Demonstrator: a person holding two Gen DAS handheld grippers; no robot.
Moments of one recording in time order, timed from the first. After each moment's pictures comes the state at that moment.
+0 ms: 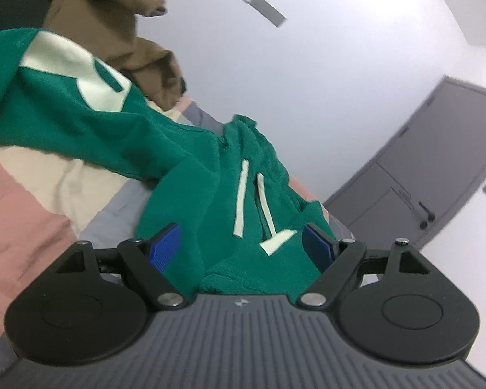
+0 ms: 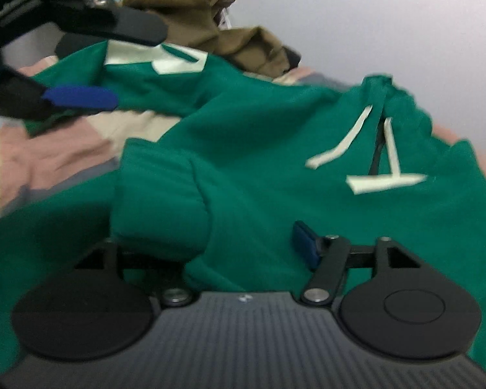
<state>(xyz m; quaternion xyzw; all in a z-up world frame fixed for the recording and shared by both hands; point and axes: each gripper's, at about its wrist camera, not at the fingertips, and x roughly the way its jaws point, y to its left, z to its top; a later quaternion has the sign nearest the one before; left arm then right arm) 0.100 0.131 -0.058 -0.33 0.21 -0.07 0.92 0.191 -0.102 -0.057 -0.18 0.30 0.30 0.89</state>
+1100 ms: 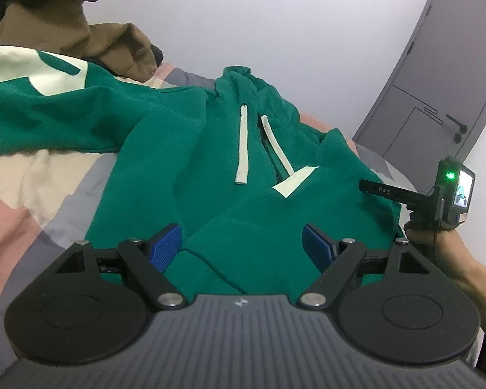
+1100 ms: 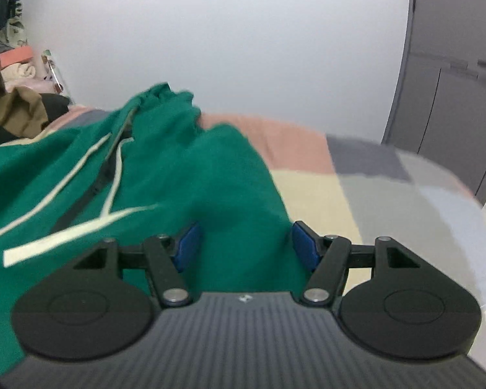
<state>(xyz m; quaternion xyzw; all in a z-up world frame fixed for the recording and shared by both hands) 0.142 0.057 -0.089 -0.19 0.28 -0.07 0.94 0.351 -0.252 -0.086 -0.06 0.23 0.03 0.97</state>
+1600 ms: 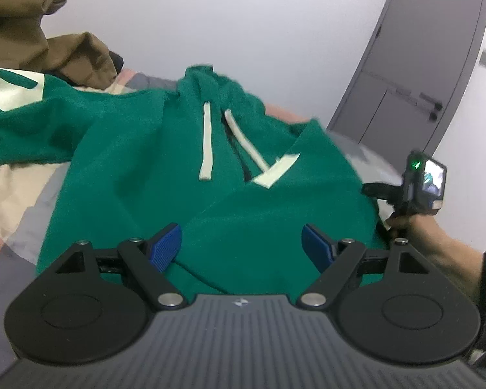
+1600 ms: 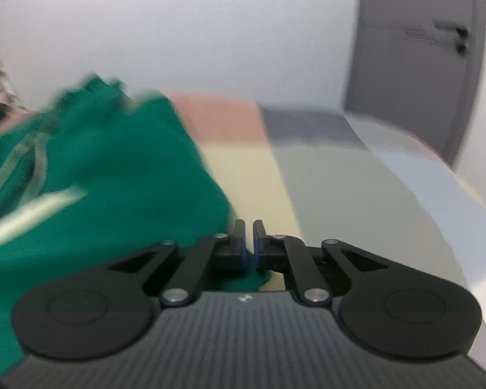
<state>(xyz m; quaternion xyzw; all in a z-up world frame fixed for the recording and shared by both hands) 0.152 0.027 -0.096 -0.15 0.28 -0.11 0.94 0.373 -0.315 -0.116 -0.02 0.27 -0.06 0.96</state>
